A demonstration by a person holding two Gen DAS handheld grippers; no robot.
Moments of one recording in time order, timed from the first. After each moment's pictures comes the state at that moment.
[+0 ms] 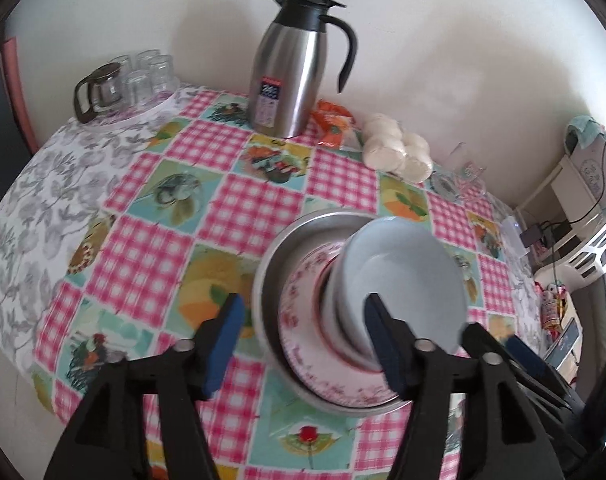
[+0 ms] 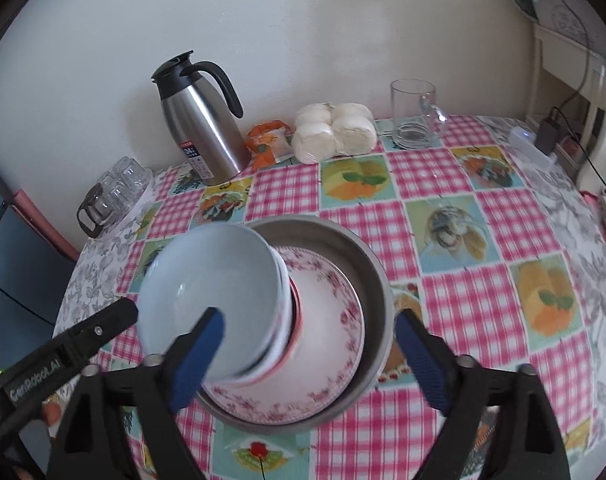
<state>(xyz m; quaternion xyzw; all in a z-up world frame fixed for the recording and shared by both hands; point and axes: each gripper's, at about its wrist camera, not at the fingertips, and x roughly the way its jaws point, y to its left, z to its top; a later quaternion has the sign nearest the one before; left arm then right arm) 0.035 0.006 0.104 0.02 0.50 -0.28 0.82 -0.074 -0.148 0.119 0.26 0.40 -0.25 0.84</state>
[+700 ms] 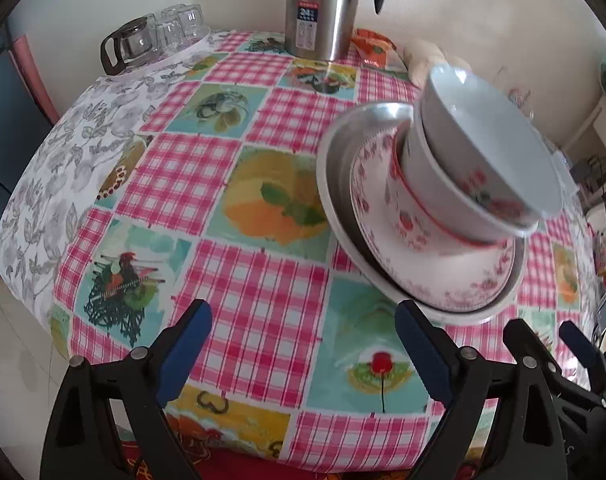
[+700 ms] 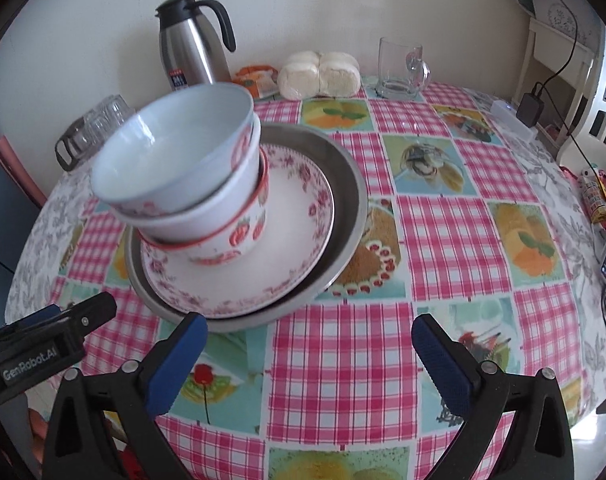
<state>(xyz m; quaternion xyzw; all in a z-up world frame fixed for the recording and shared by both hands) -0.004 0.033 0.033 0.11 0.54 -0.22 0.80 -0.116 -0.103 0.060 0.20 0.46 -0.27 0.82</state>
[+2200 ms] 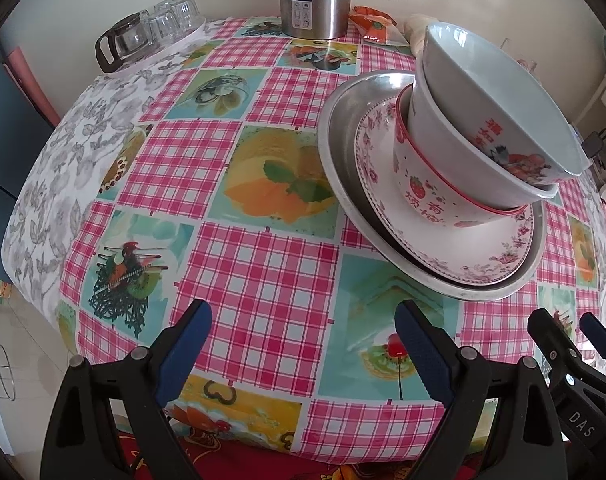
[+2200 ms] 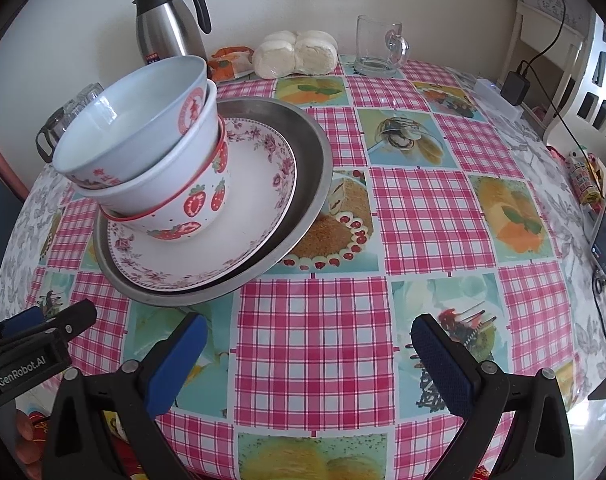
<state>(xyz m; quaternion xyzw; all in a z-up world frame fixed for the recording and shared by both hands) -0.007 0.028 0.021 0.14 0.56 -0.21 0.79 -0.128 -0.112 0.046 0.21 0.49 -0.29 0.80</state>
